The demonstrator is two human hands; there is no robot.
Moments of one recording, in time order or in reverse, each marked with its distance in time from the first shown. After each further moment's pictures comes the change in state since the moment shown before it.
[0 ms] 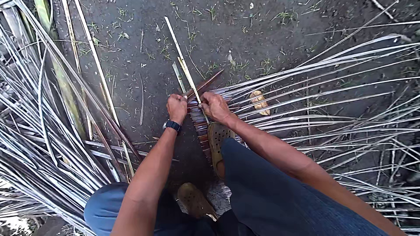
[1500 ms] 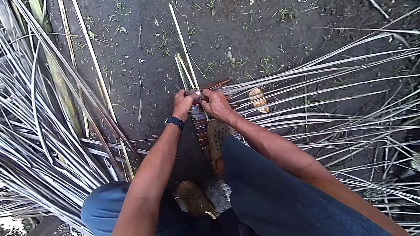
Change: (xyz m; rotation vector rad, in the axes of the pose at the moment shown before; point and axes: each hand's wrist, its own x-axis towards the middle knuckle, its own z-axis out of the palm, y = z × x) left_hand 0.002 0.002 0.024 -0.457 -0.225 -0.020; right_hand -0.003 -0.005 -0.008 -0.020 -0.026 0.026
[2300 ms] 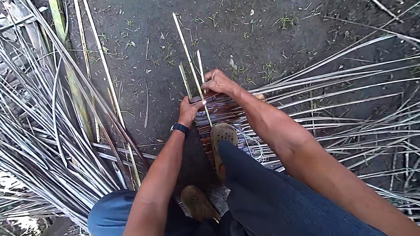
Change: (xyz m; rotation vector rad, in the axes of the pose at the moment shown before) left_hand -0.004 -0.006 0.003 -0.051 -0.045 0.107; right_hand 0.100 0.018 -0.050 0.220 -0.207 0.054
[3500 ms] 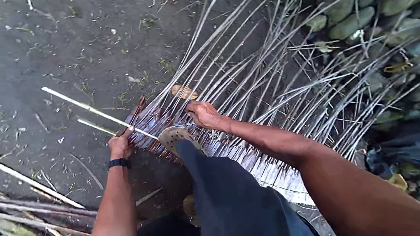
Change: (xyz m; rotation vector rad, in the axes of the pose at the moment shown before) left_hand 0.011 0.010 -0.002 0.189 -0.050 -0.134; right_hand -0.281 0.075 0.017 -0.180 0.461 0.153
